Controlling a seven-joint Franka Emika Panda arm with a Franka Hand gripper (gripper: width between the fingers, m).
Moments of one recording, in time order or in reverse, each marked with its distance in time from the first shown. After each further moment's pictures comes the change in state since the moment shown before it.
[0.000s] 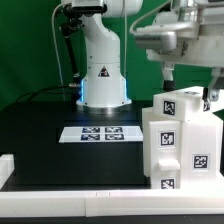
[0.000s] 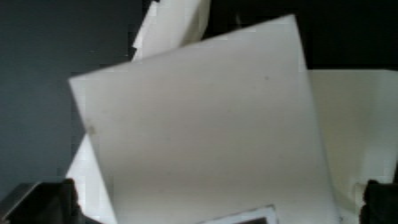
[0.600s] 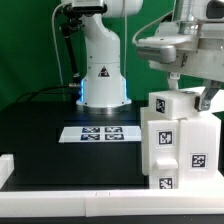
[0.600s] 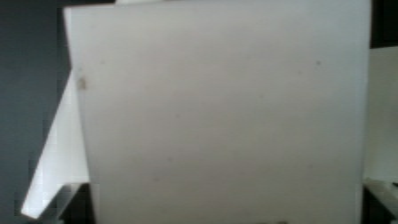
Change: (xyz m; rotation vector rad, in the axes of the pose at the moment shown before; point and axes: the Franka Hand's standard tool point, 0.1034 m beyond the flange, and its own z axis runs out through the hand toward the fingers) arm 0.002 -0.004 0.005 0.010 0.004 0.041
